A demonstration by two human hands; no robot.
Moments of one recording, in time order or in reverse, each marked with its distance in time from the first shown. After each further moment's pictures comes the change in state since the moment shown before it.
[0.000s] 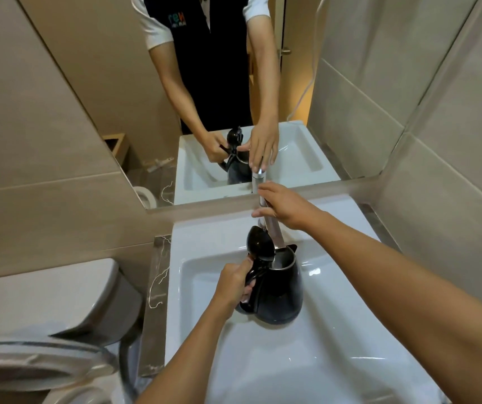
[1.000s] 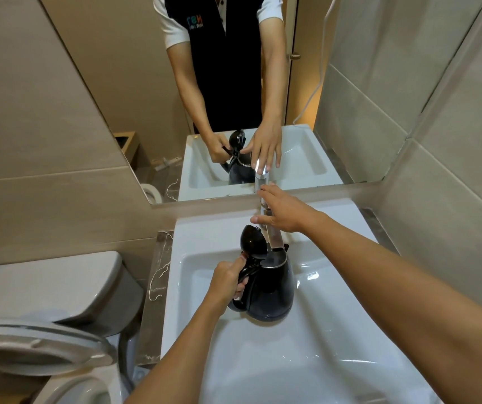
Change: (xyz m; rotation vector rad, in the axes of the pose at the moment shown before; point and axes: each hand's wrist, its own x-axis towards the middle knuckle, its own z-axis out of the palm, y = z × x) left_hand -0.007 -0.002 -0.004 0.017 0.048 0.006; right_hand -0.010 -0.005 0.000 -0.061 -0.069 -0.003
